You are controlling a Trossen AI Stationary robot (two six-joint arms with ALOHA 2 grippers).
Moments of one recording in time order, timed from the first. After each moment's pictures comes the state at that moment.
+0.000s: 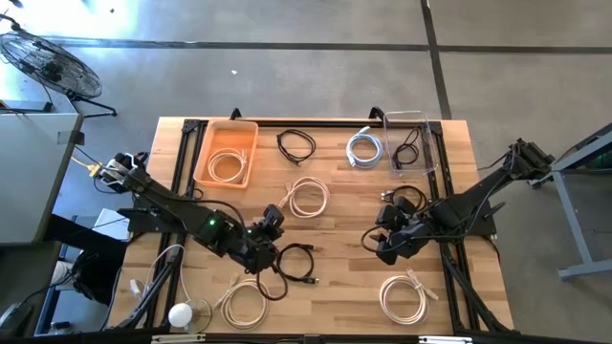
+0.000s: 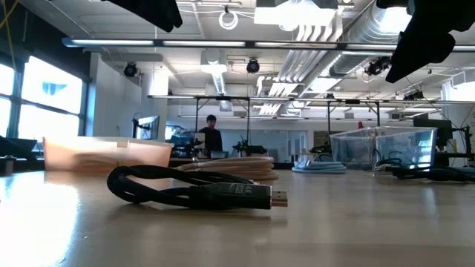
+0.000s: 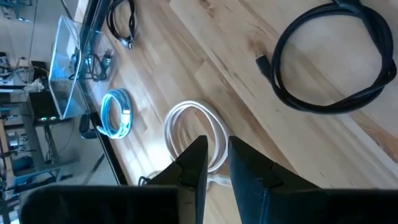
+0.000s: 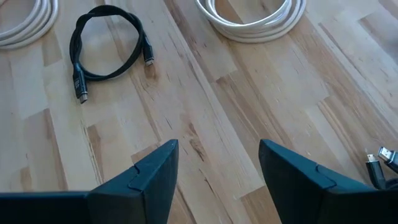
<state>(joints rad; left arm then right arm) -0.52 1.52 1.30 -0.78 -0.61 0.47 0.55 1.19 0.86 -0.73 0.46 0.94</state>
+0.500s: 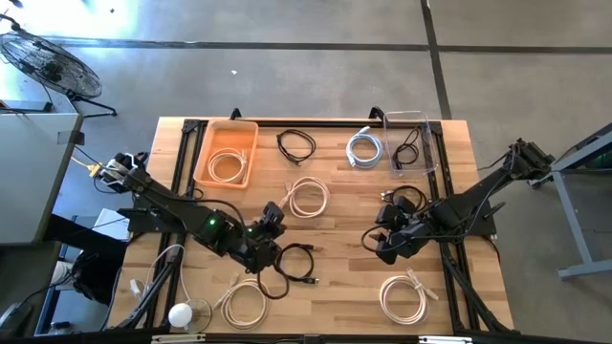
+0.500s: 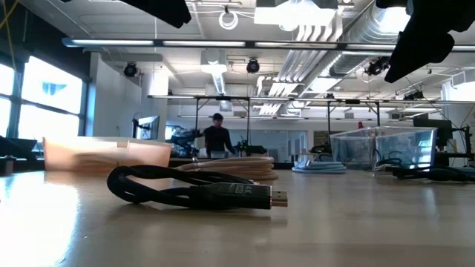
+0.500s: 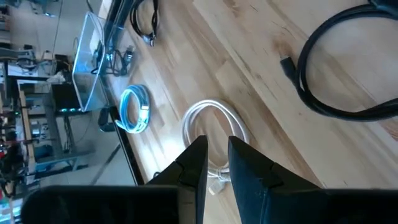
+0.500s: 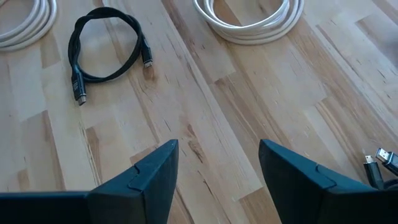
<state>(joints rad) -0.52 1.52 1.30 -0.75 -0.68 0.47 0.55 1.19 0.86 -0.73 0.47 0.94</state>
